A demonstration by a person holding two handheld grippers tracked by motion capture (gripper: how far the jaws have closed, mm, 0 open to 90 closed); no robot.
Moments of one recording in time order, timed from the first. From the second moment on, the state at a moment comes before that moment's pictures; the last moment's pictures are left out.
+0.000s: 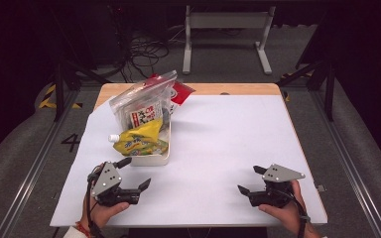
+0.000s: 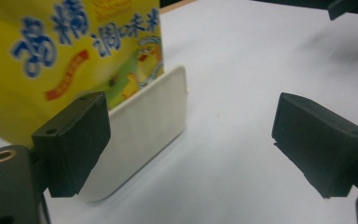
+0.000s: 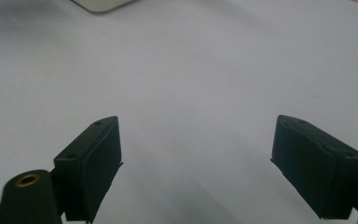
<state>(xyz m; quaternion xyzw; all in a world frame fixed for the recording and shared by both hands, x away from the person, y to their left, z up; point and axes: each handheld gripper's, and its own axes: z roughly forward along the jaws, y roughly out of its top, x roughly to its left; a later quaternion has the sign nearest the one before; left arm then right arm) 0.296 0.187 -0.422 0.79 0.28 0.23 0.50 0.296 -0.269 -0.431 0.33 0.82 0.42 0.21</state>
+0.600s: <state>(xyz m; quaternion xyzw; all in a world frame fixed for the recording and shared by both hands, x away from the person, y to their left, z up) 0.317 0.151 -0.441 0.83 0.24 0.18 0.47 0.283 -0.284 -0.435 0.35 0.82 0.41 0.22</state>
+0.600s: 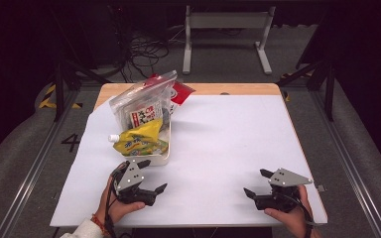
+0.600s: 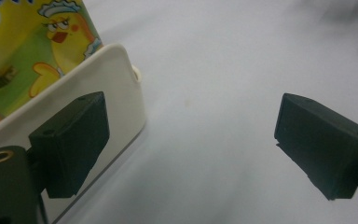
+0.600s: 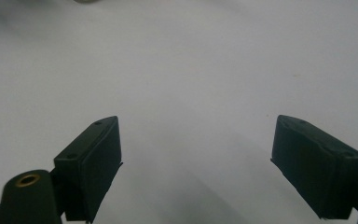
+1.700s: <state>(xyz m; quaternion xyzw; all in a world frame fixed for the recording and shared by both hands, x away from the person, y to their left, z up) 0.326 0.141 -0.446 0.85 0.22 0.16 0.45 0.273 -0.292 -0.437 0.36 0.81 0.39 0.25</state>
